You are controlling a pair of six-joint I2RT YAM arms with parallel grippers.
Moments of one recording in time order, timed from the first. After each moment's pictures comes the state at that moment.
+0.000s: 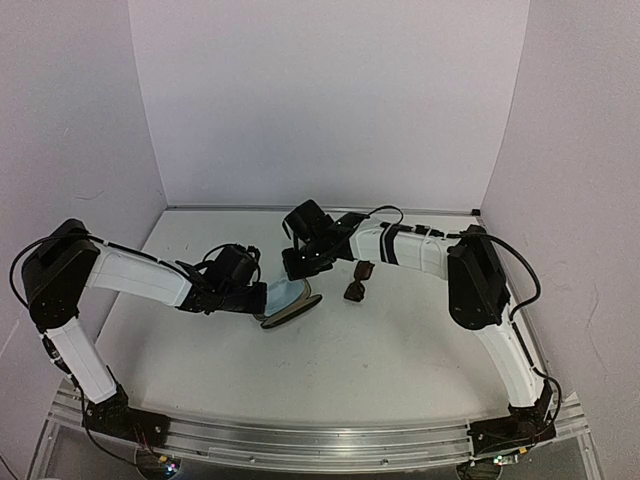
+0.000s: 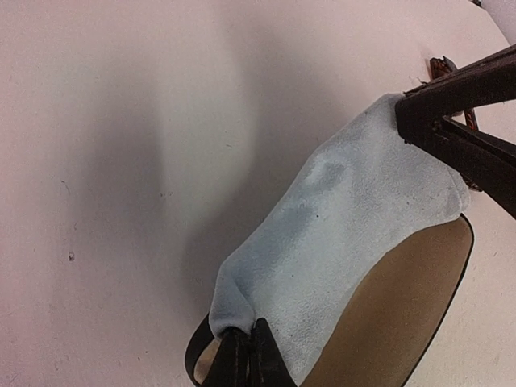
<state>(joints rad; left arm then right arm) -0.79 1.69 0.85 0.01 -0.20 -0.55 0.89 2.38 2.04 -0.55 0.09 0.37</state>
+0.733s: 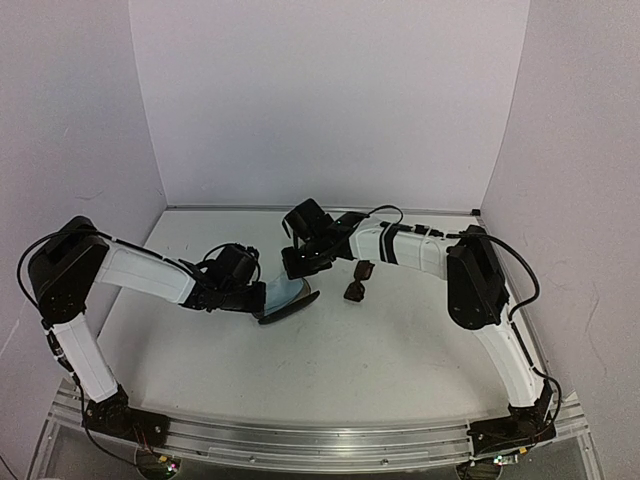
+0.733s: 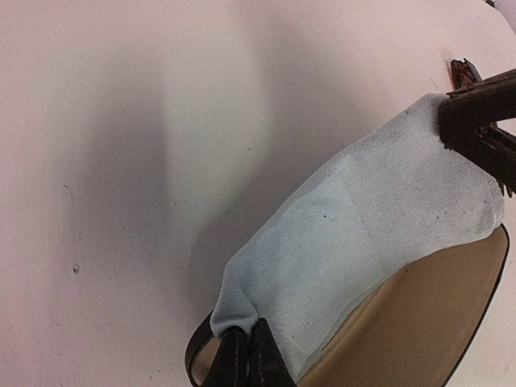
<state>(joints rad) -0.76 1.74 0.87 0.02 -0.18 -0.54 0.88 2.39 2.06 -0.55 0.09 0.37</state>
